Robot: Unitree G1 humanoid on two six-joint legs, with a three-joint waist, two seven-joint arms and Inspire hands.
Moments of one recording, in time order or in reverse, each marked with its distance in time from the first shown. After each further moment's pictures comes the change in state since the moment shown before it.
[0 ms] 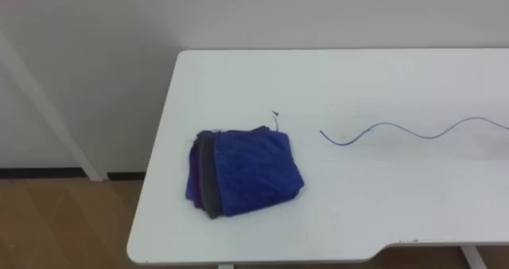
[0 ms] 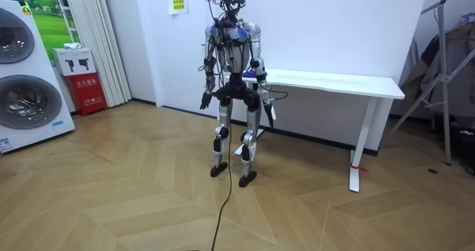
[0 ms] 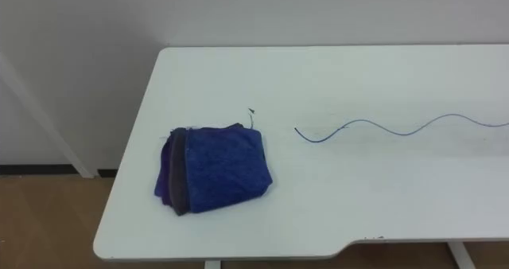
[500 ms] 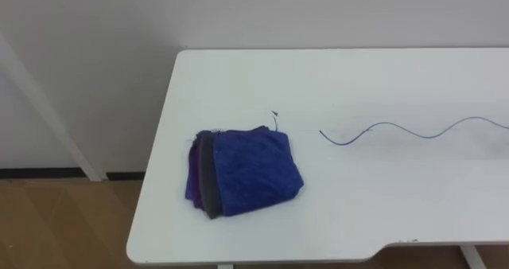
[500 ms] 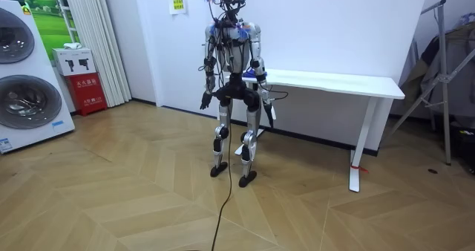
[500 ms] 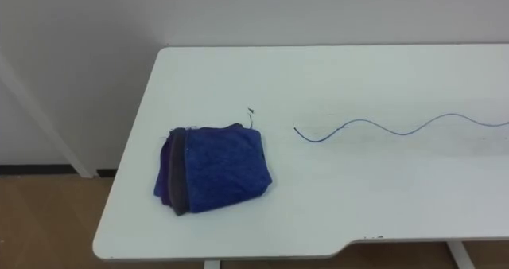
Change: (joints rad) left arm -0.001 0.000 0.000 0.000 -0.001 -0.003 0.003; right arm 0.000 0.000 -0.001 -0.001 0.004 -0.001 0.000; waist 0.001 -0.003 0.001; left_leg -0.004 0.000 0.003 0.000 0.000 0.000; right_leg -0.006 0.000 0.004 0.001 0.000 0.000
